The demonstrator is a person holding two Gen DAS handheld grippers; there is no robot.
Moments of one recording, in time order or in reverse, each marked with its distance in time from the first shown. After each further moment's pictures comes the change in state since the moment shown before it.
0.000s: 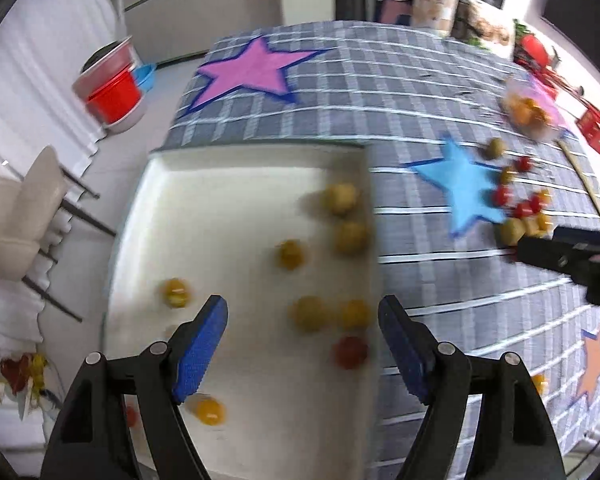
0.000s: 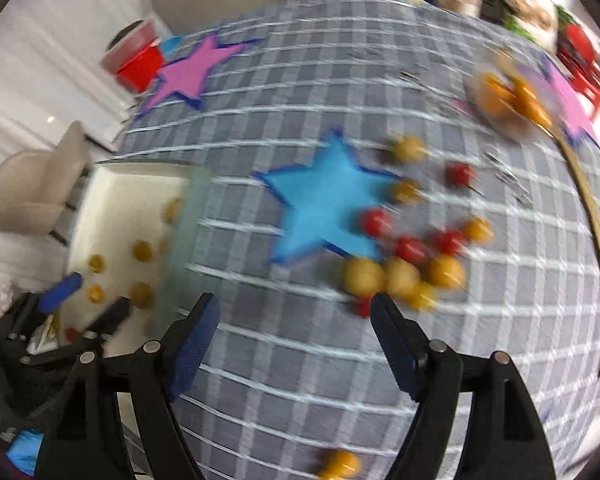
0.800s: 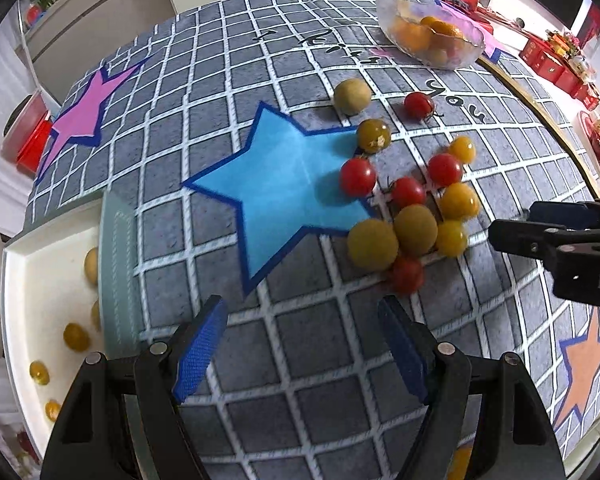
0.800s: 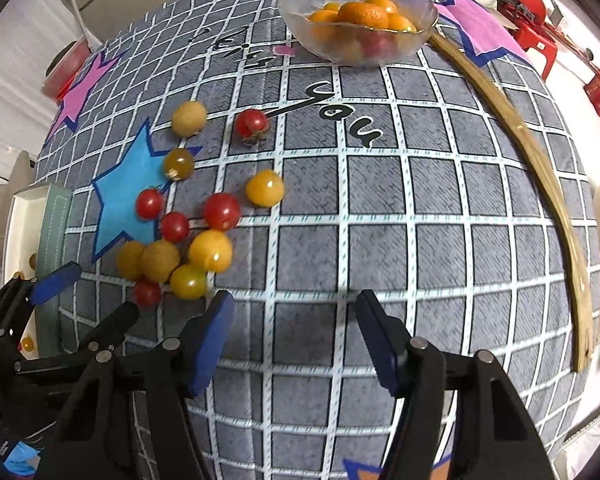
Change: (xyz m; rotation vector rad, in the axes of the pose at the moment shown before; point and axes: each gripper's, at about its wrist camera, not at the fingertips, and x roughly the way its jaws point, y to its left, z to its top) left arm 0.064 -0.142 0.028 0.229 0.066 -0.095; right arm 0.017 -0.132 -0.014 0.115 0.029 -0.094
